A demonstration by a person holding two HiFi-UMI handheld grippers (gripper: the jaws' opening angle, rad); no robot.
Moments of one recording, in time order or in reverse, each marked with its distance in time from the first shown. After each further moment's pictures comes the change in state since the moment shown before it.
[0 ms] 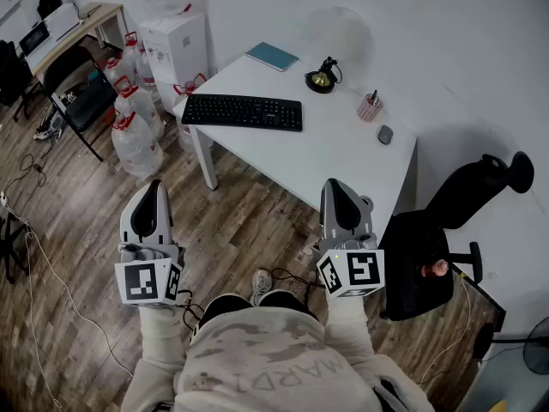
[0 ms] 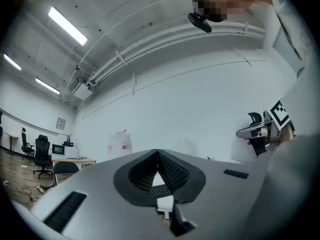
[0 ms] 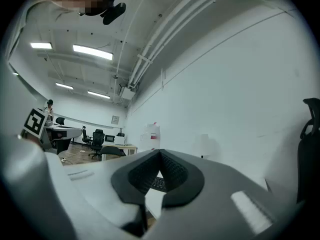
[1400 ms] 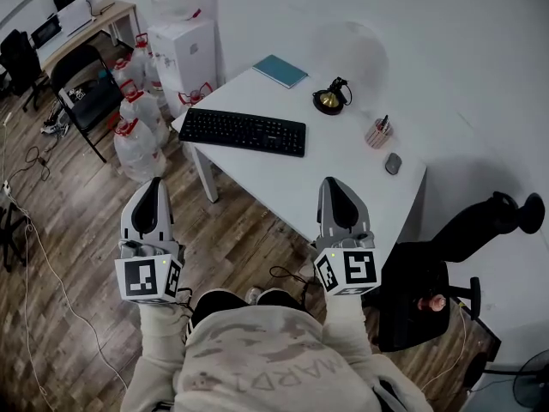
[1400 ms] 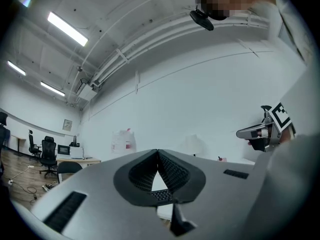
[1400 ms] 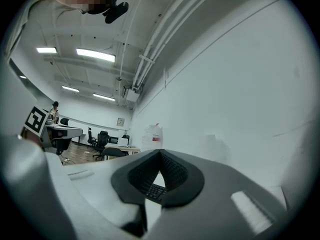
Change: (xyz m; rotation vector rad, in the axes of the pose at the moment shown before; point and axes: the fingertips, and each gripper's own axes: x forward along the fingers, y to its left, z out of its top) left arm 0.090 -0.010 -0.013 0.009 0.011 0.084; right arm 0.095 -0.057 -0.012 -0.005 -0.029 0.083
